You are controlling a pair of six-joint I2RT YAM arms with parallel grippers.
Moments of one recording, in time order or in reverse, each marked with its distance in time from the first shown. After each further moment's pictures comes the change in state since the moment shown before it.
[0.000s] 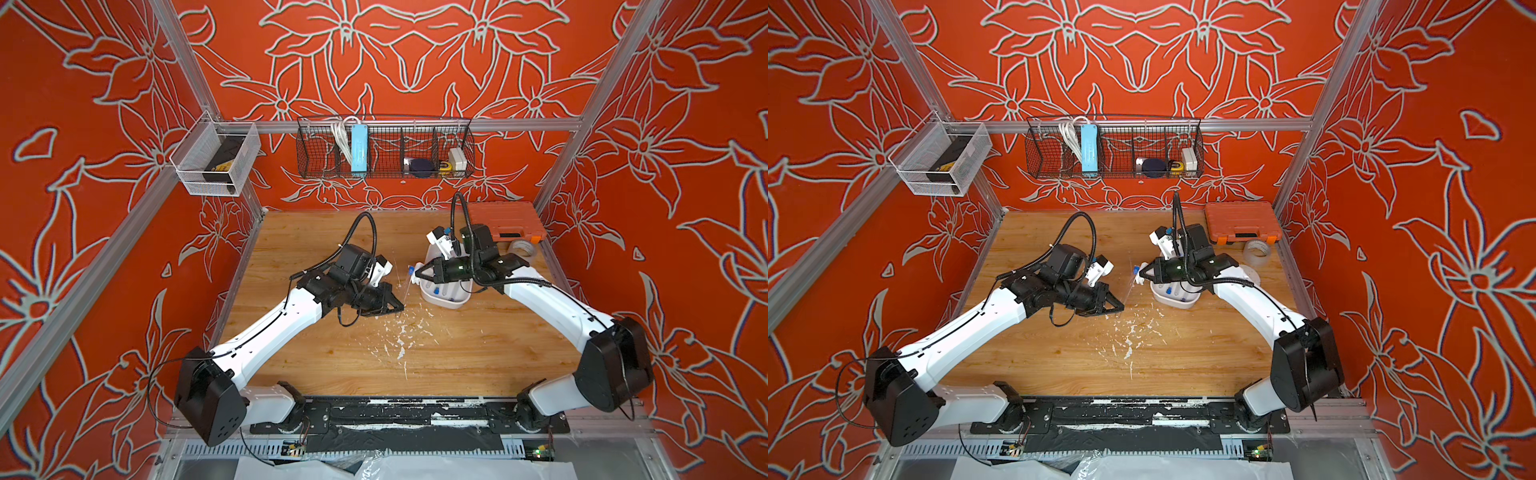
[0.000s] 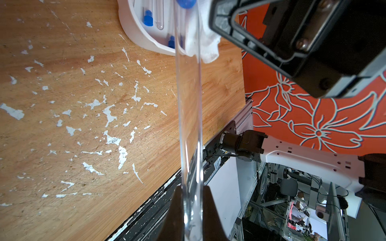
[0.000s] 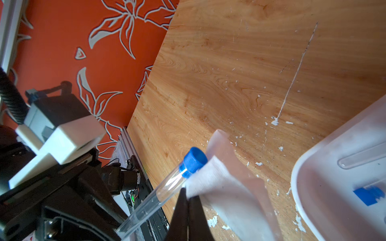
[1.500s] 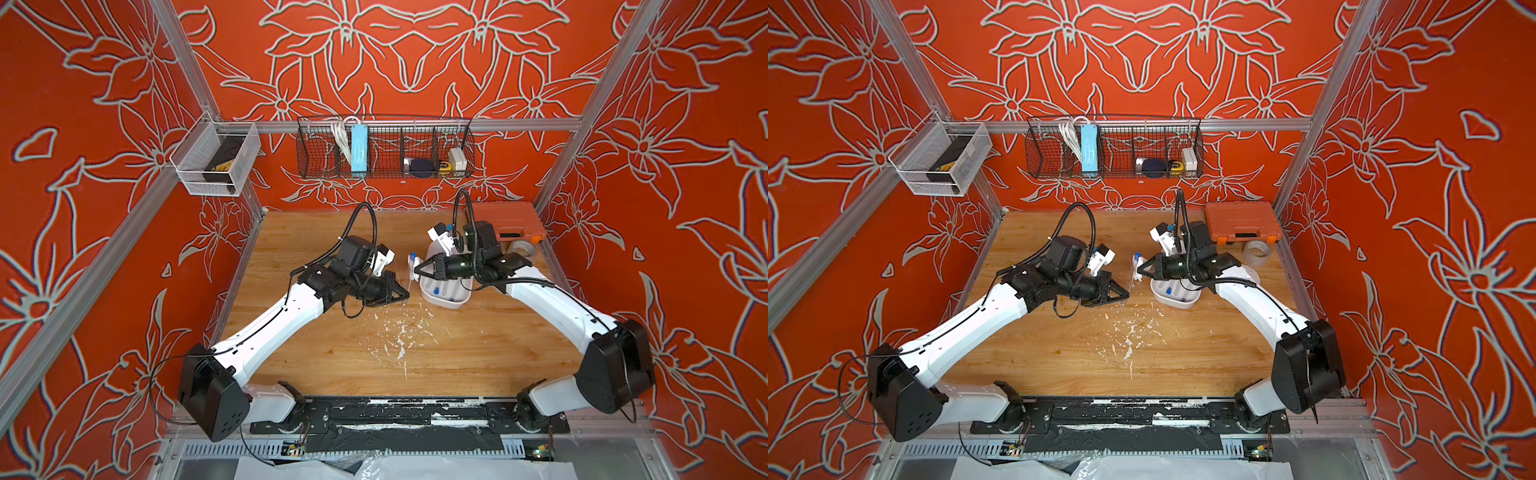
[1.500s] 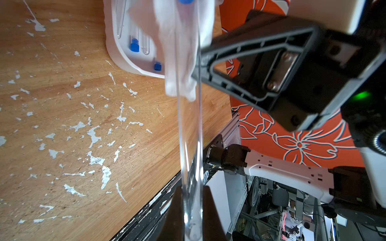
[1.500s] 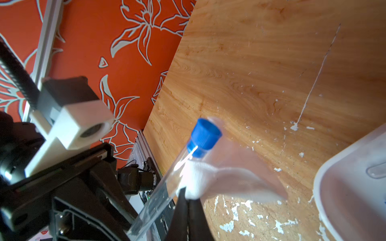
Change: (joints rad) left arm 0.000 0.032 0.053 0.089 -0.006 -0.079; right arm 0.008 -0.023 -0.011 0.038 -0.057 0.076
